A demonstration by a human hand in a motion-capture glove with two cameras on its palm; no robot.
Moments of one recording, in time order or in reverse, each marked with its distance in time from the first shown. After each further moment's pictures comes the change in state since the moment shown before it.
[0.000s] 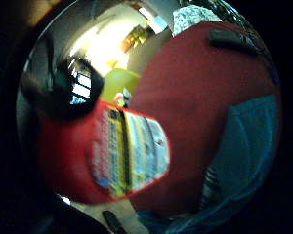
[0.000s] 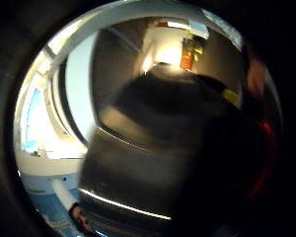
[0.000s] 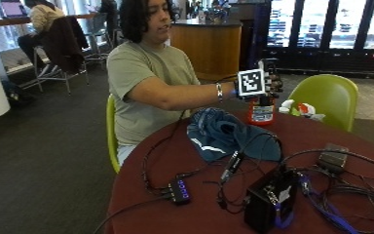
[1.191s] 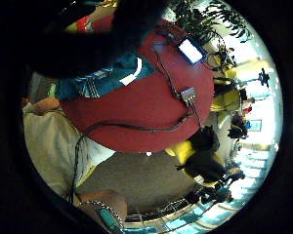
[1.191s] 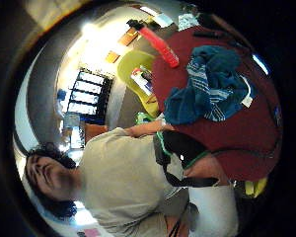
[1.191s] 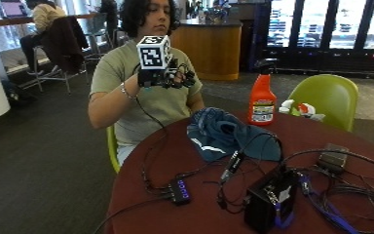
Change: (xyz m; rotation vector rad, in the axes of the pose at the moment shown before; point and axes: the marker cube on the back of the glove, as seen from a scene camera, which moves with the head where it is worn) arm -0.052 0.307 -0.190 -0.217 0.980 0.037
